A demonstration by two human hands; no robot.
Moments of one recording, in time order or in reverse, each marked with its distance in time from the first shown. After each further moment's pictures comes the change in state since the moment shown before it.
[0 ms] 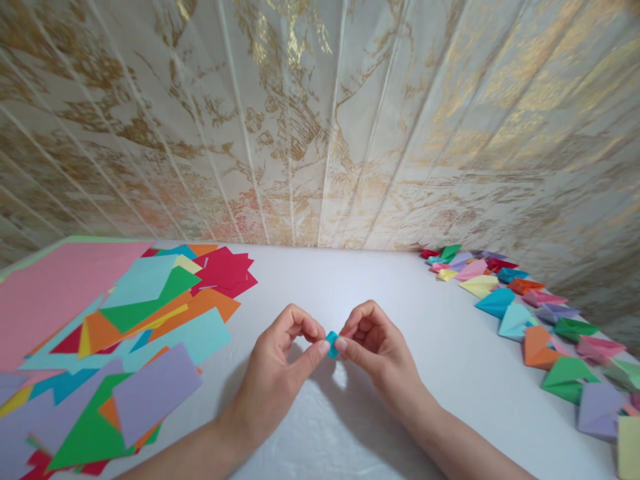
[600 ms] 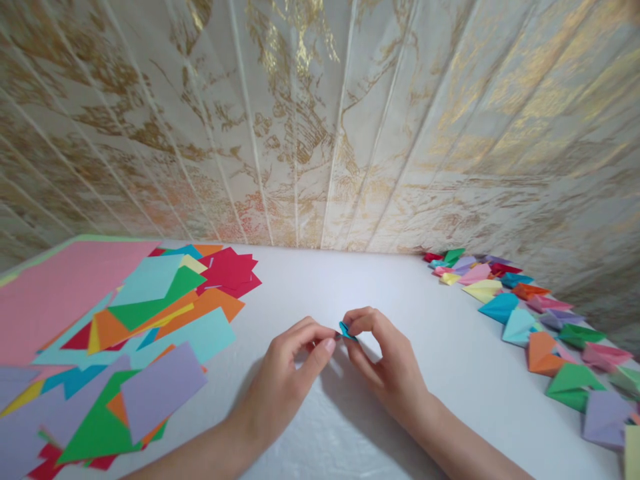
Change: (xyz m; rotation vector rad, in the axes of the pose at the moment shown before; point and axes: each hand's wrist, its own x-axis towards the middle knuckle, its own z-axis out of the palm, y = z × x) left_hand -0.001 -0.002 0.000 0.122 -0.164 -0.086; right_hand -0.001 0.001 -0.013 -0.741 -0.088 -0.572
